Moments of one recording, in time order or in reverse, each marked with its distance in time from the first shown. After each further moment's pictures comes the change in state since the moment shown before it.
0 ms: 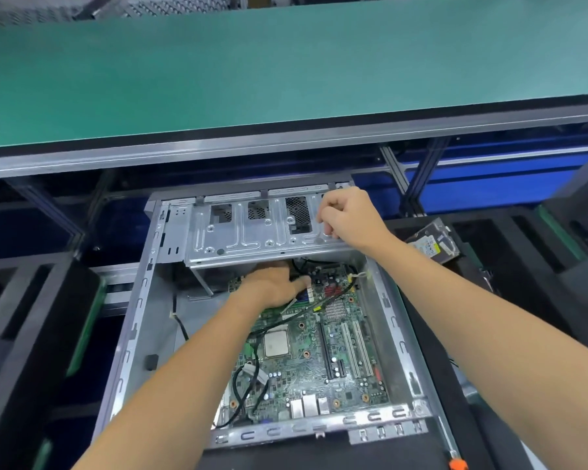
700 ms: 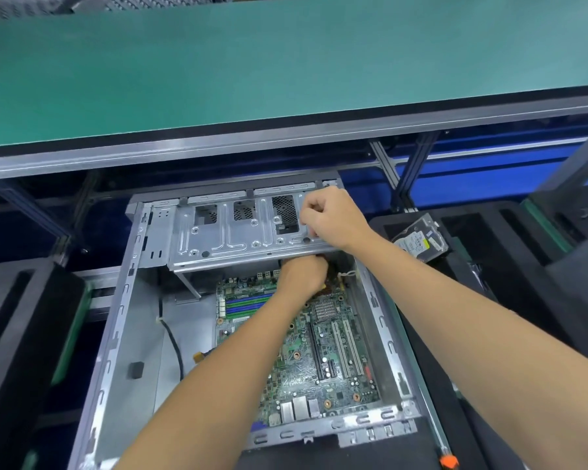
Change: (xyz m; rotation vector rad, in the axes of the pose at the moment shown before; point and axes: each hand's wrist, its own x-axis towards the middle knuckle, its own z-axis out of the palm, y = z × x) left_hand -0.004 0.079 0.000 -0.374 0.256 0.063; right_hand 0.003 0.001 0.004 -0.131 -0.012 -0.051
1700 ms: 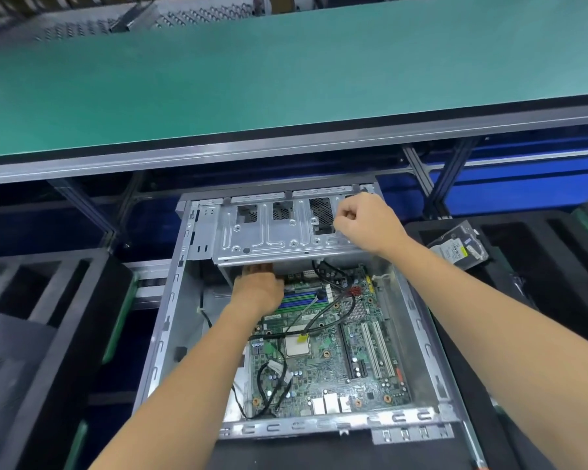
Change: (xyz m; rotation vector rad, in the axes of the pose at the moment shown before) left_hand -0.029 -0.107 -0.045 0.413 -0.062 -0.231; right_hand 0.000 0.001 0.006 -0.173 -0.040 0.007
